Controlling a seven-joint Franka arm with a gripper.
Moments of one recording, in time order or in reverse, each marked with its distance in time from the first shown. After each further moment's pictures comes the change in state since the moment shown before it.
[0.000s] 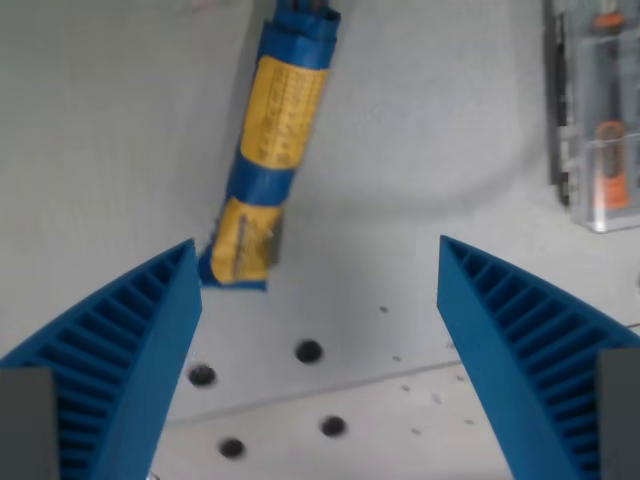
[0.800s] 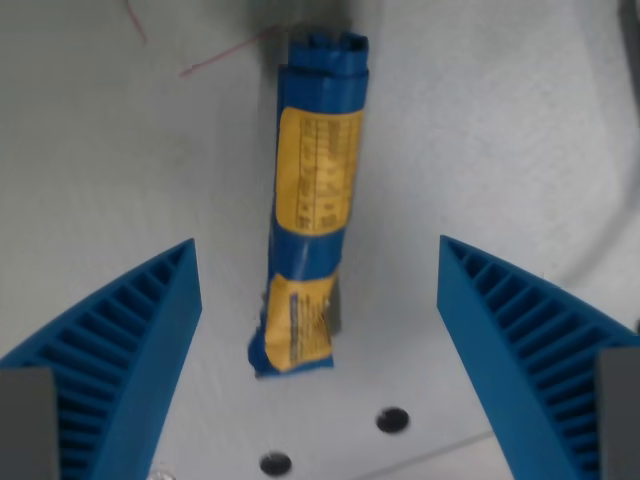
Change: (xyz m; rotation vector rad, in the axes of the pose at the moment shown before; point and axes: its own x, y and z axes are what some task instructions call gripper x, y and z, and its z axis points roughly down) arm 0.009 -0.017 0.059 0.003 0.001 0.171
